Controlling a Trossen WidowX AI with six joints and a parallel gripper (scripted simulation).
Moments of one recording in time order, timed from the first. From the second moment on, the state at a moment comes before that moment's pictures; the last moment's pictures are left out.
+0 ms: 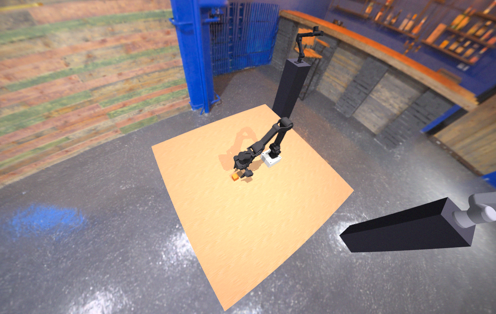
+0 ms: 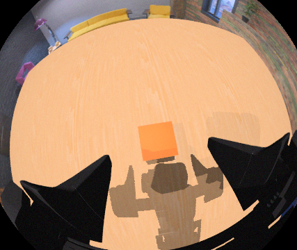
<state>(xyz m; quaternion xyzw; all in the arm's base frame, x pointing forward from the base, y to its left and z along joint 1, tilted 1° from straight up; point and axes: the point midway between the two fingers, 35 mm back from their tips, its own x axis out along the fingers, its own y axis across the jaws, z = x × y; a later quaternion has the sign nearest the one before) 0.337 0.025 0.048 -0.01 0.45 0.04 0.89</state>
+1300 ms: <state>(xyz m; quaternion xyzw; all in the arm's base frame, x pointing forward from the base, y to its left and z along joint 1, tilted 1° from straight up) 0.370 0.028 0.041 -0.03 0.69 0.04 0.72</state>
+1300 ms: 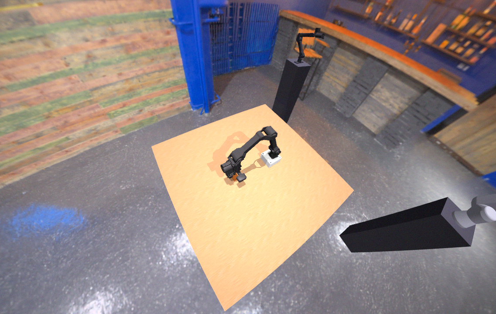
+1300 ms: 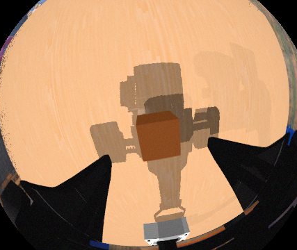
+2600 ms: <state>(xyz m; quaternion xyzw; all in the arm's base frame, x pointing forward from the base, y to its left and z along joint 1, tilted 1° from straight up) 0.372 0.029 0.007 -0.03 0.69 0.04 0.72</state>
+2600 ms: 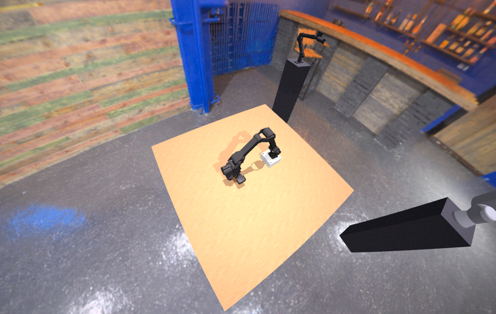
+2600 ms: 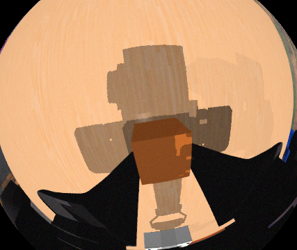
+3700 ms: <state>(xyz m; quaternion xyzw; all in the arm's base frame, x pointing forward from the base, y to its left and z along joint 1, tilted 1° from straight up) 0.373 0.028 0.026 -0.03 0.63 0.04 0.77</state>
